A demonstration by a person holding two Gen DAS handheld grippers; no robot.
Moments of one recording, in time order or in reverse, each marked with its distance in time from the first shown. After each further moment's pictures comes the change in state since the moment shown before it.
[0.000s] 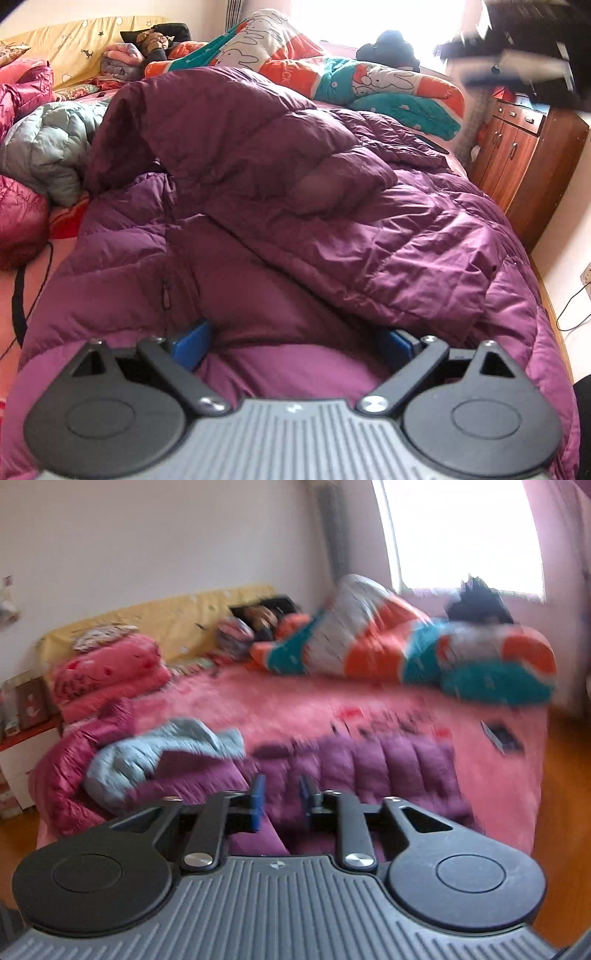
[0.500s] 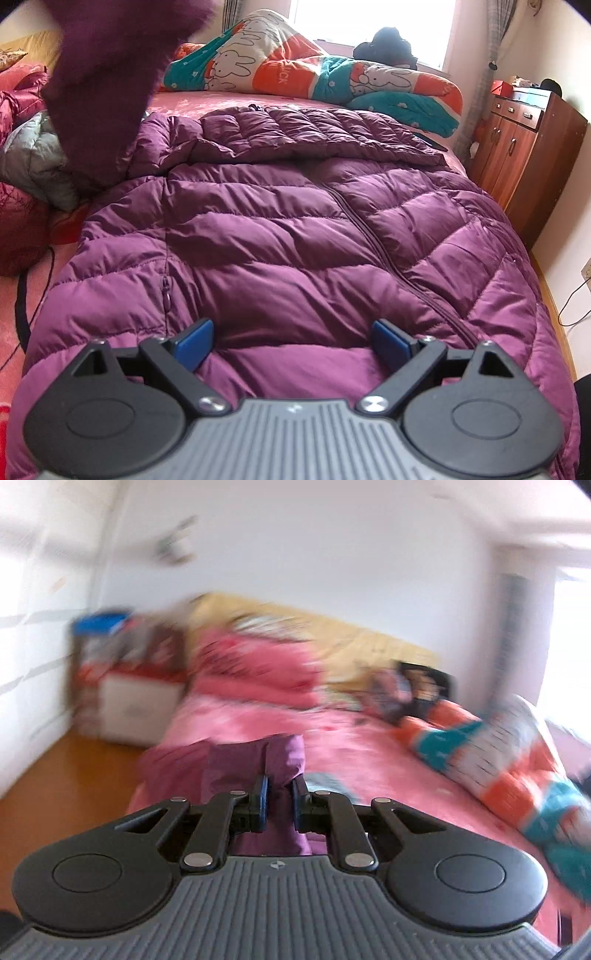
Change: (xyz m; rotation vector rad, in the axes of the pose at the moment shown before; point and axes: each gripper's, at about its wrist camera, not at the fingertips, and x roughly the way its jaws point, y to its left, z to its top) left arm -0.001 -0.004 0.002 0.020 0.000 0.009; right arm -0.018 0.208 0.086 -0.478 -0.101 0.322
